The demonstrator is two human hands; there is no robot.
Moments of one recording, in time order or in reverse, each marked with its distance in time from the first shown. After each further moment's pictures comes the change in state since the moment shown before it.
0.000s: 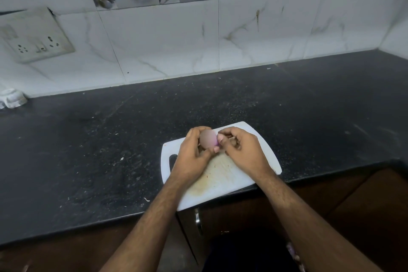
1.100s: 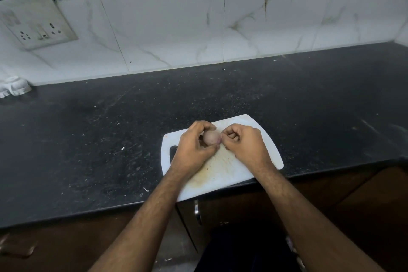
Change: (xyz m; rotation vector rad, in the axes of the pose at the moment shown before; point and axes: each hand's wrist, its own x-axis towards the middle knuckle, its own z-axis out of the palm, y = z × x) left_hand -0.001 0.000 0.002 0.010 0.015 0.016; right_hand 0.003 0.001 0.002 -0.080 -0.014 0.086
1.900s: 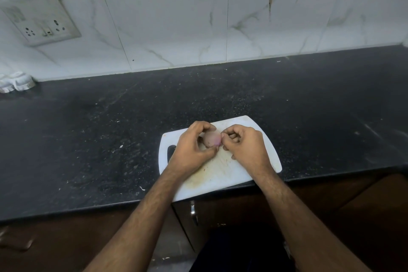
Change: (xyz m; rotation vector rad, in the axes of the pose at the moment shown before) left_hand -0.001 0.005 -0.003 0.110 -0.032 0.033; right_hand -0.005 -0.002 -0.006 0.105 0.000 0.026
